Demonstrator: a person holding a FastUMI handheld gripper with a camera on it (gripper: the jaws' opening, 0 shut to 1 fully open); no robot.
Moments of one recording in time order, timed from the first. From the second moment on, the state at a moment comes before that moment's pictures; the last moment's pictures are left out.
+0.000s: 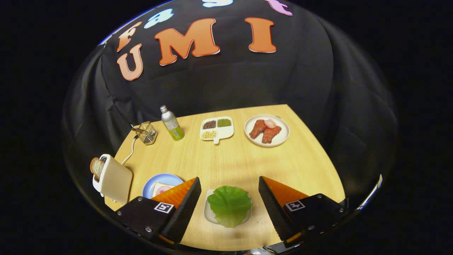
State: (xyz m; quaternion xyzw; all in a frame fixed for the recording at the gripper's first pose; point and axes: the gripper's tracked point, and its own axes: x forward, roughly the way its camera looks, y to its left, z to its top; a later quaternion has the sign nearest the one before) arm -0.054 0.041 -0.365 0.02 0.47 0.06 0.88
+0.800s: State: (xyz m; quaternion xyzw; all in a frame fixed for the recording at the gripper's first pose) arm -0.123 0.043 -0.505 -0.03 0.66 0.07 0.75
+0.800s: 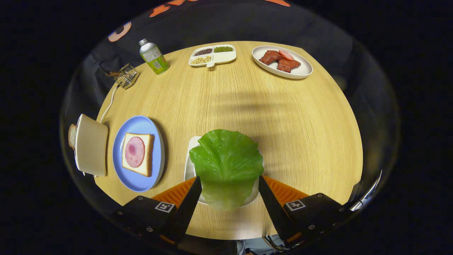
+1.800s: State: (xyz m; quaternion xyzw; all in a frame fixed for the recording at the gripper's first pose) arm -0.123 0.043 -0.538 -0.02 0.69 0.04 0.72
